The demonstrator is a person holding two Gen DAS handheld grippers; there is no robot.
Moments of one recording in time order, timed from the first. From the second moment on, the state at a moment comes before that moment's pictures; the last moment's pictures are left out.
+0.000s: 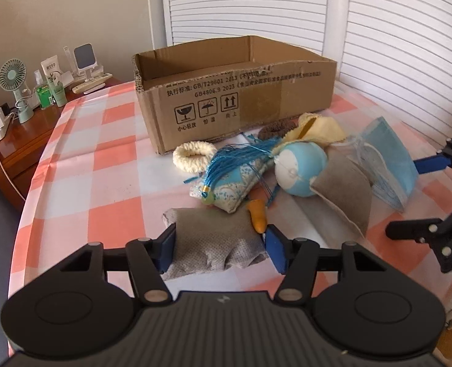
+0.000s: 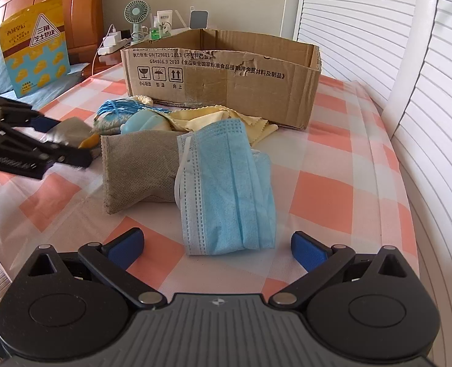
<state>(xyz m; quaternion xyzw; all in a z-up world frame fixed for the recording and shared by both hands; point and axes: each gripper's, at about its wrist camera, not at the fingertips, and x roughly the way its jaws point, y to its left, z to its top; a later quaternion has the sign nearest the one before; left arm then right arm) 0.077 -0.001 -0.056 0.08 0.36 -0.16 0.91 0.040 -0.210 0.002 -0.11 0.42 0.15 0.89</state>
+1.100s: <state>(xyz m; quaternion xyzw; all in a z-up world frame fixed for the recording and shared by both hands) 0.044 0.024 -0.027 0.14 0.37 -0.19 0.90 0.048 -0.198 0.005 -0.13 0.42 0.14 0.89</state>
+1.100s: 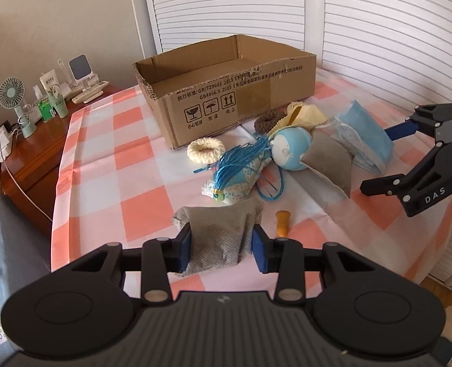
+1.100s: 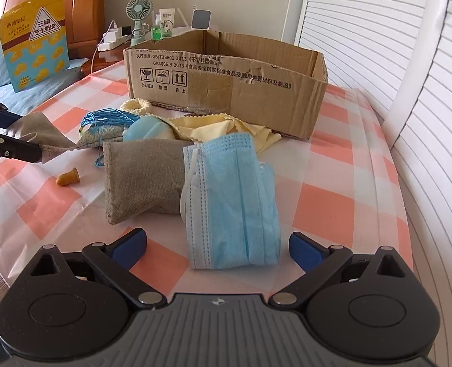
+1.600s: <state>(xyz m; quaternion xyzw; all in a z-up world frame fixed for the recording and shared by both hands) 0.044 0.024 -0.030 0.12 0.38 -0.20 0.89 0.067 -0.211 0.011 -0.14 0.42 0.15 0.88</state>
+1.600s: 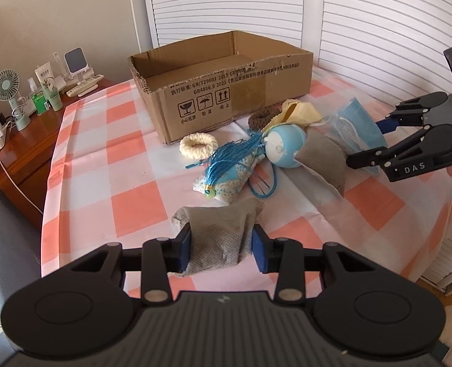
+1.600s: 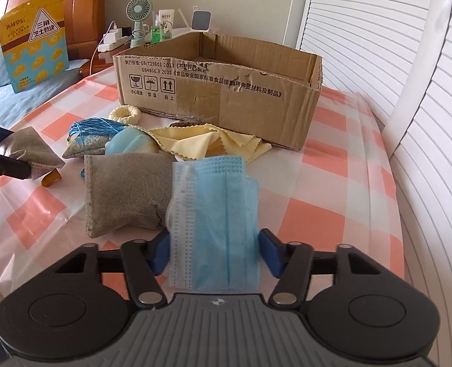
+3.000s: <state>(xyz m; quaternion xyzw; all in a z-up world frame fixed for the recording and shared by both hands) 0.032 0.017 0.020 0.10 0.35 -0.25 0.90 0.019 -0.249 0.094 -0.16 0.37 0.08 0.91</state>
